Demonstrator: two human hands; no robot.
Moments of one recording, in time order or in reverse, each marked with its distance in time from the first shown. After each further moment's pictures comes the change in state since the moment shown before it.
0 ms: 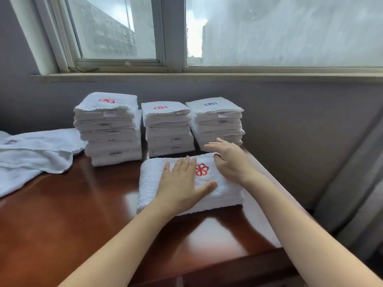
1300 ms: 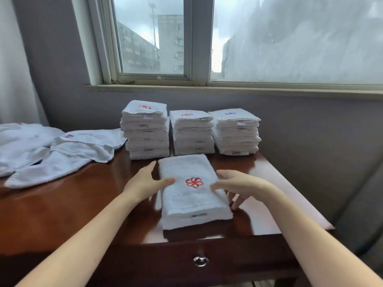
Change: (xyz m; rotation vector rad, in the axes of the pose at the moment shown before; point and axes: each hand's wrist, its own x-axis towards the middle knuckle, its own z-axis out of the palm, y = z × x) left_hand -0.080 -0.119 -0.042 -0.507 0.086 -0.389; right_hand -0.059 -0.065 -0.011 0.412 -0.635 0.384
